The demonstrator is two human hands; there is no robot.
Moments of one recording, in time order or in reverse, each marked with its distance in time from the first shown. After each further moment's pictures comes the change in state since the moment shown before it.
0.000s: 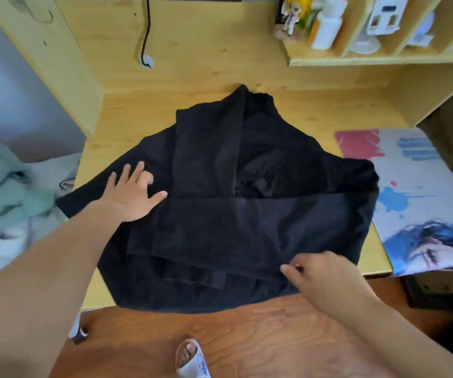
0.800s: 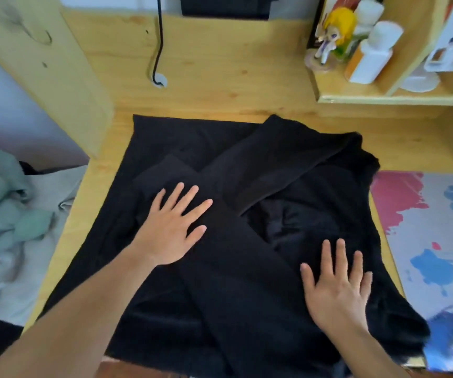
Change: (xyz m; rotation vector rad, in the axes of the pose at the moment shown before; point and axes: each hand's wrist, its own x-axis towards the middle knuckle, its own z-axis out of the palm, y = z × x) left_hand 0.023 0.068 0.020 0.178 0.270 0.331; right_hand 0.112 0.043 0.041 0.207 0.033 0.426
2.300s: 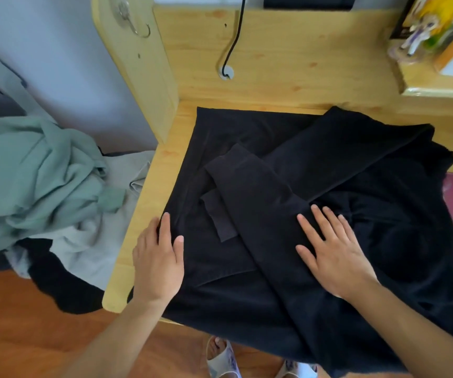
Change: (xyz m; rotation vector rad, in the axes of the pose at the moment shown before) left_hand -0.146 -0.024 0.011 -0.317 0.167 -0.743; right_hand 0.024 -0.081 0.003 -0.353 0.178 -0.708
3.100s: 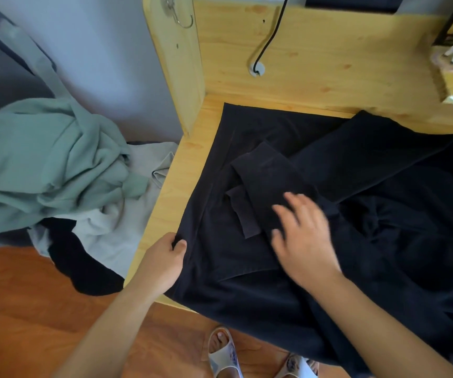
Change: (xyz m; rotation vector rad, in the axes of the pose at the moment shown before) left_hand -0.009 -0.023 -0.054 -0.499 -0.407 -0.310; right_hand 0.033 -0.103 -0.040 0.318 0.419 -0.066
